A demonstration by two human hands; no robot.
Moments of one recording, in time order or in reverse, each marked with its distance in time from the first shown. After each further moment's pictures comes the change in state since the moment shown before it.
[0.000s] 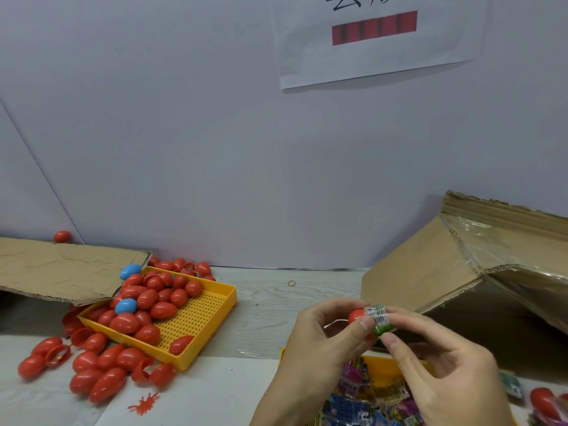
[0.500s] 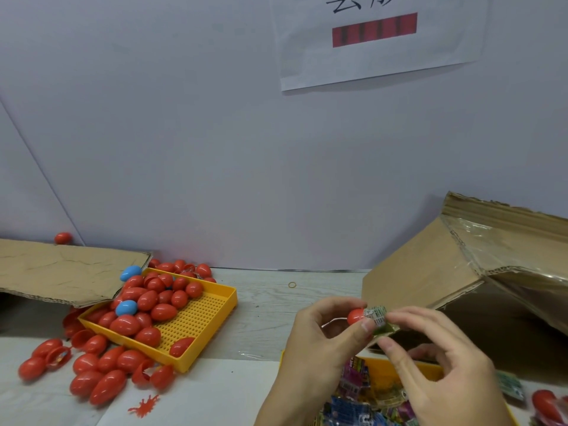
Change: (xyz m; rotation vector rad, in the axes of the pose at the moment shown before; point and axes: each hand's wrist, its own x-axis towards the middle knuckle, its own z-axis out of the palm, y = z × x) left_hand 0.001 -0.002 -0.002 0.075 0.042 0.051; right_hand 0.002 -0.002 0.001 -0.236 0.033 -0.074
